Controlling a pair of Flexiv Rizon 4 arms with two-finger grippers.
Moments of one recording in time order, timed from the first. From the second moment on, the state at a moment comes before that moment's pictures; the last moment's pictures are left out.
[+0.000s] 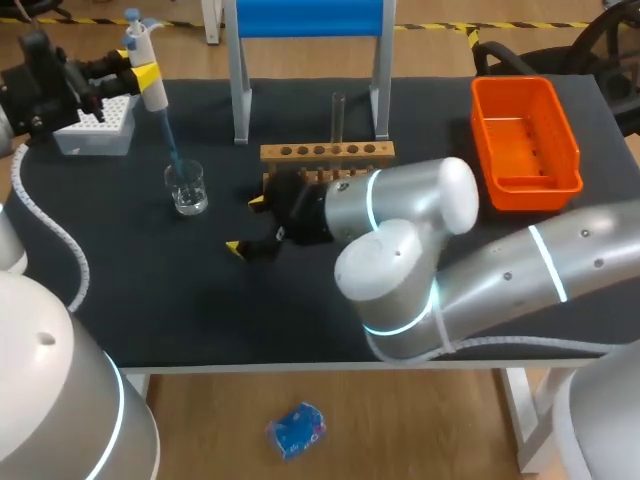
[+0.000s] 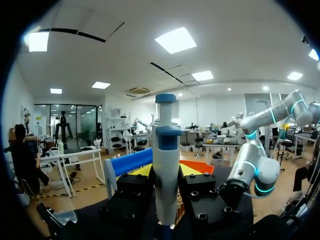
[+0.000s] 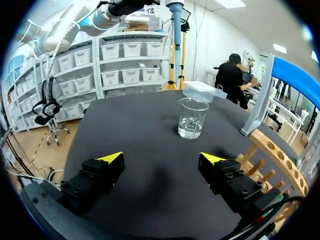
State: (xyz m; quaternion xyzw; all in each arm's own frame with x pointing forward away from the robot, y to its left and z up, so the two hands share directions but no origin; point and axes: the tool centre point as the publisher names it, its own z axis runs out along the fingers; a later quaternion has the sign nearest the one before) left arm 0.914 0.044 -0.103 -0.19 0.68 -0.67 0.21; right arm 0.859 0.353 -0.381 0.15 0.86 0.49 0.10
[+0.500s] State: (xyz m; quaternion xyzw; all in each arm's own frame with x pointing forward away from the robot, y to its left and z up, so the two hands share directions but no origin) left arm 0.919 0.049 -0.097 -0.18 0.68 -0.68 0.21; right arm 0.879 0.383 -0.407 0.16 0.85 0.50 0.11
